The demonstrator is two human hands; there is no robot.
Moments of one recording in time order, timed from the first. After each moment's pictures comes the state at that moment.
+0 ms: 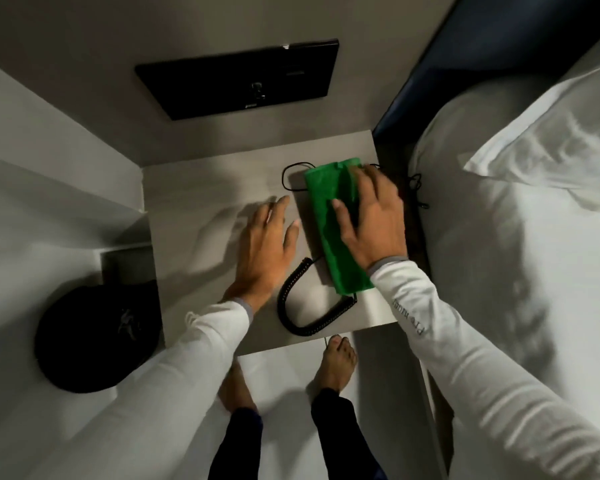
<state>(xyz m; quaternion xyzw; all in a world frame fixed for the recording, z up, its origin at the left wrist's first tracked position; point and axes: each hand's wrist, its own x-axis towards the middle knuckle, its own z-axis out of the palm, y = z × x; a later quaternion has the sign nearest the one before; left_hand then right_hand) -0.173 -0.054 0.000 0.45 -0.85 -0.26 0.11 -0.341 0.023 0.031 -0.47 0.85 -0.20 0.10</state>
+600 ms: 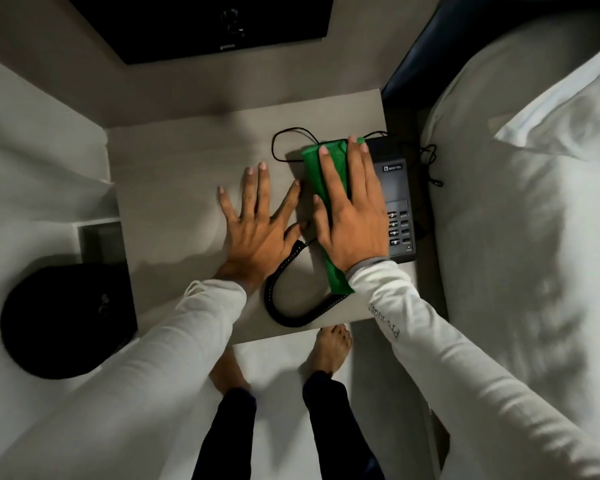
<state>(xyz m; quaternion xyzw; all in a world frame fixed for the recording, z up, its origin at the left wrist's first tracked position) -0.171 -0.047 -0.082 0.39 -0.92 -0.06 -0.05 -0.323 0.029 -0.017 -0.55 0.82 -0.15 0.06</state>
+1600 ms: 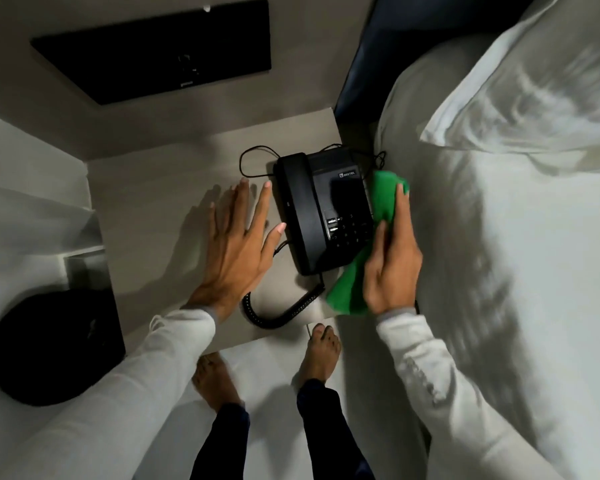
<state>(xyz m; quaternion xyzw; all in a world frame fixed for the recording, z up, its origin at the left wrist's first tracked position) -0.183 -0.030 -0.006 0.38 -0.91 -0.14 0.00 -0.338 0.120 0.033 -0.29 0.84 -0.44 0.11</state>
